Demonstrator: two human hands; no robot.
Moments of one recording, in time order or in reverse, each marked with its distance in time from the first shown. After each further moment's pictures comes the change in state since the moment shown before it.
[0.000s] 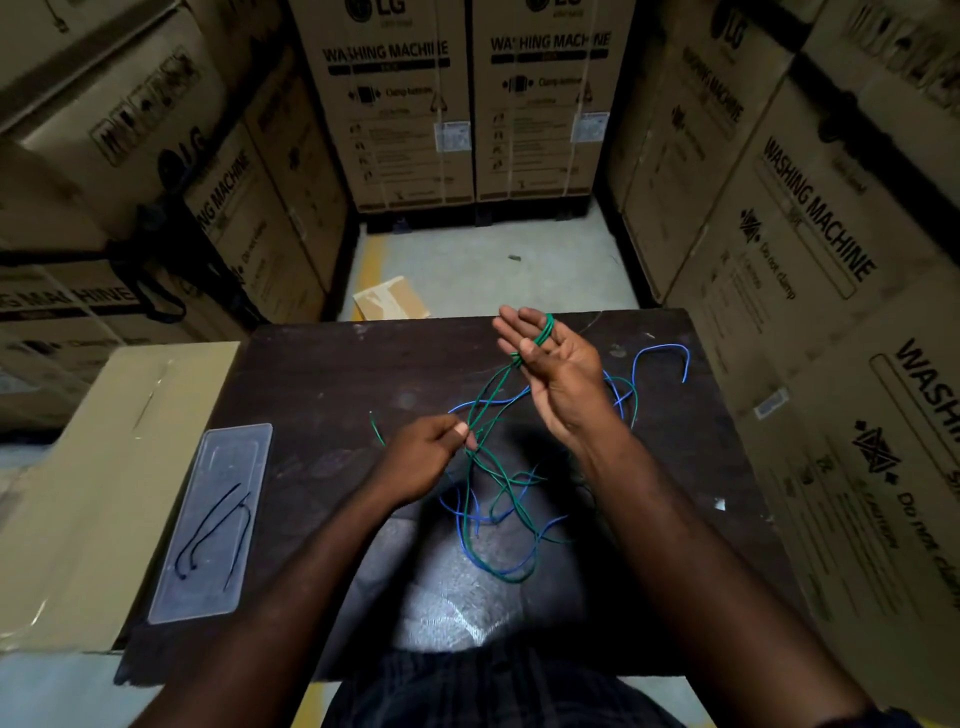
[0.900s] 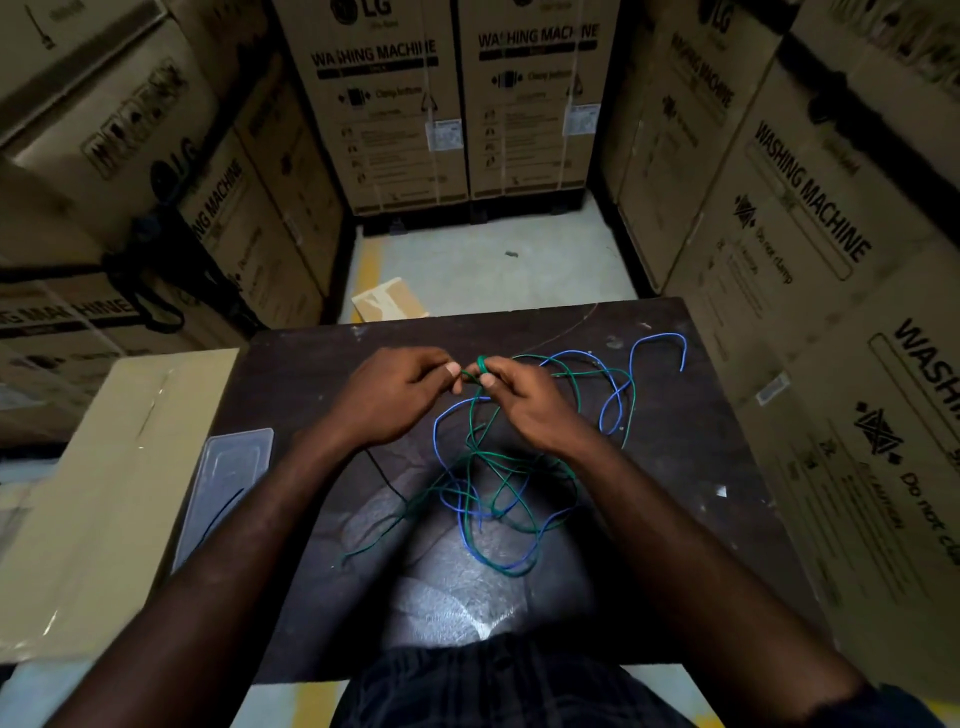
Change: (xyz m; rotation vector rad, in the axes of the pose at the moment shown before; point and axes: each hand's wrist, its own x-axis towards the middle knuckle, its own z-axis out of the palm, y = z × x) left_hand 0.010 0.072 -0.067 0.483 0.043 0.302; right_hand -0.016 0.015 -0.013 -1.155 -0.274 -0.089
